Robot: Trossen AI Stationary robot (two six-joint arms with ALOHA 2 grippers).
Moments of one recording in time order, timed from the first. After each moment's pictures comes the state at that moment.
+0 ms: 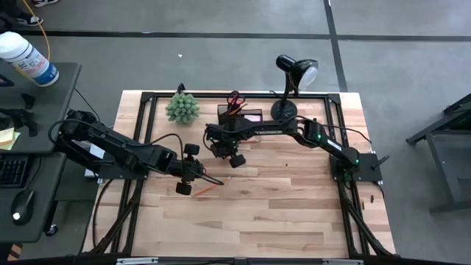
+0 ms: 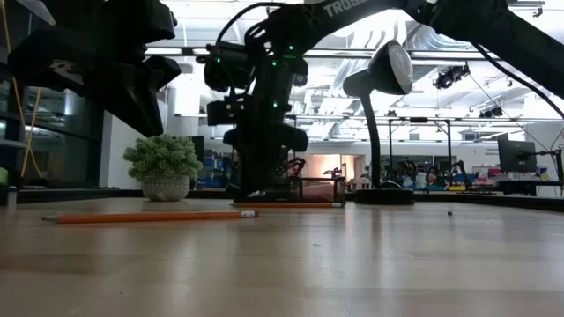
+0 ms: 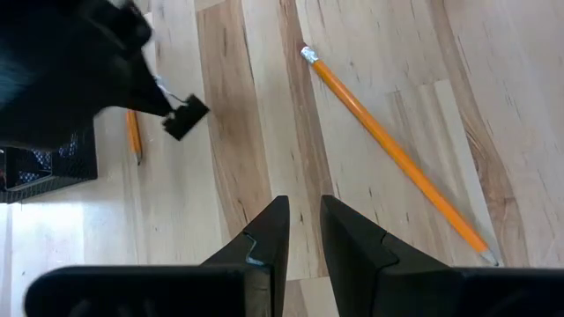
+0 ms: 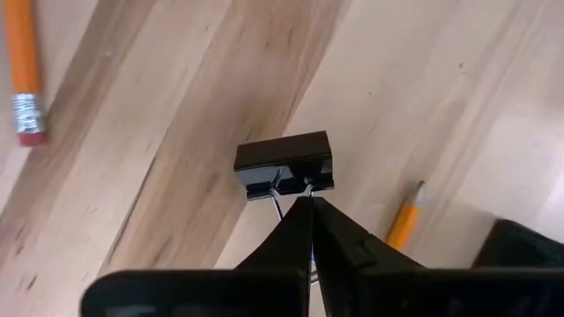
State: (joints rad) left arm -0.20 1.28 0.75 -0.55 -0.32 0.02; right arm -0.13 2.40 2.07 -0.95 -0.05 -0.61
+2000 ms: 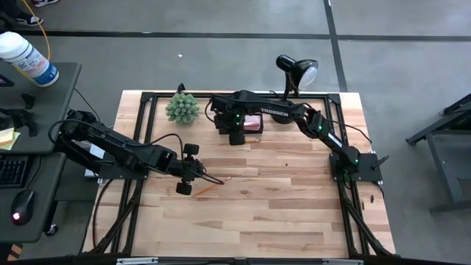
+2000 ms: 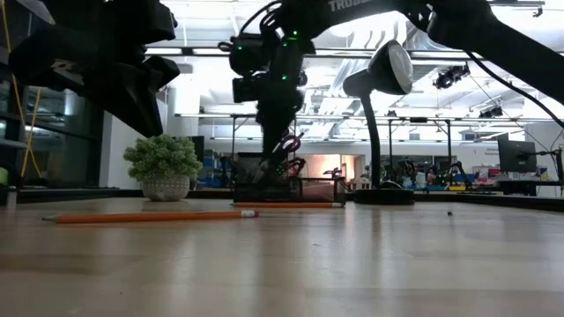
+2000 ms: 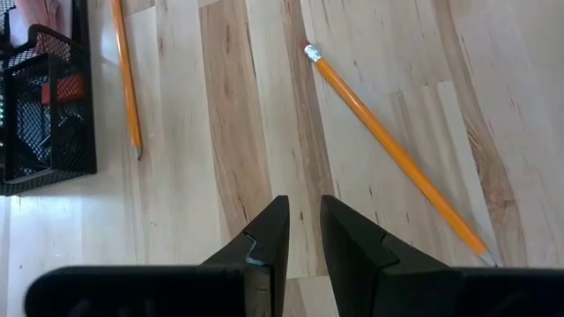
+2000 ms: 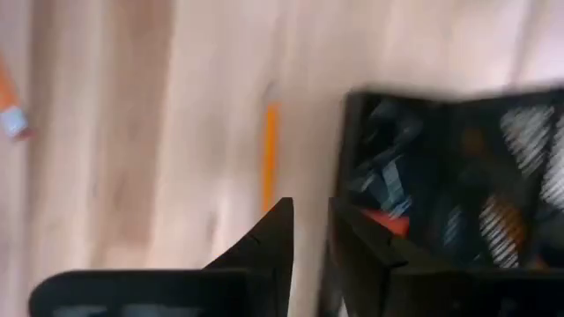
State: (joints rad) left arm -0.20 1.28 0.75 -0.55 -0.32 -0.01; right arm -0.29 2.39 2.31 -1.25 -0.09 -0.42
